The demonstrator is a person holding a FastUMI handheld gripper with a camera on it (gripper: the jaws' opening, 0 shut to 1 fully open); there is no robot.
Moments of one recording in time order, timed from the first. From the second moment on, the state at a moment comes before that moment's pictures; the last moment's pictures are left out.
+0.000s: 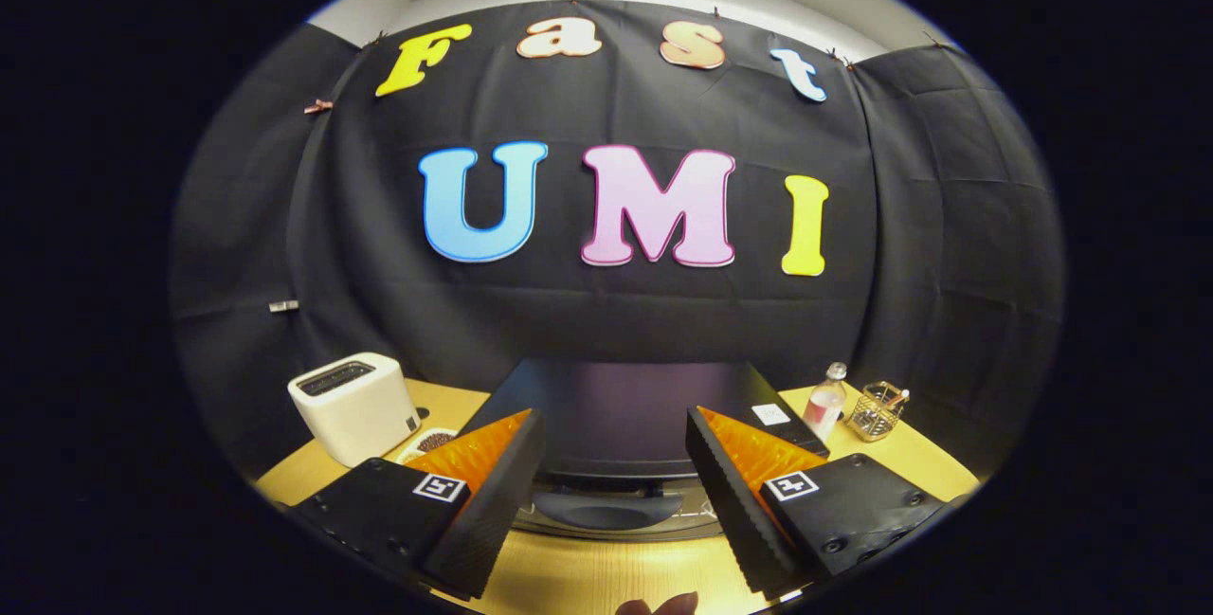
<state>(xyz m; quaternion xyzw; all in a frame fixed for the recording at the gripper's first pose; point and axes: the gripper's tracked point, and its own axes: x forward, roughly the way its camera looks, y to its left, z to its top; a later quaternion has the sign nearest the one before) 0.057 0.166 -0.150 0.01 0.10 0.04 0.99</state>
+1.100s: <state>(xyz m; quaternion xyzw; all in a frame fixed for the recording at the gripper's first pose) 0.002 0.167 -0.231 0.04 0.19 0.00 0.98</state>
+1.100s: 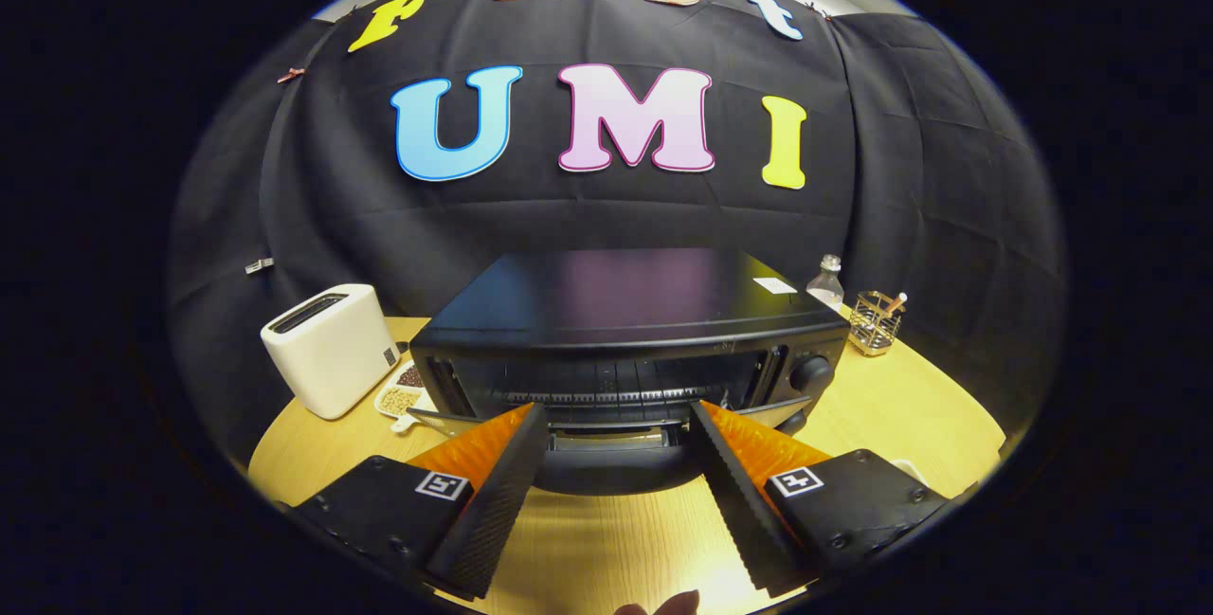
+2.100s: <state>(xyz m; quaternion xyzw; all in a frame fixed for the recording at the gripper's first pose) -0.102 0.171 -0.347 0.01 0.37 0.05 0.93</state>
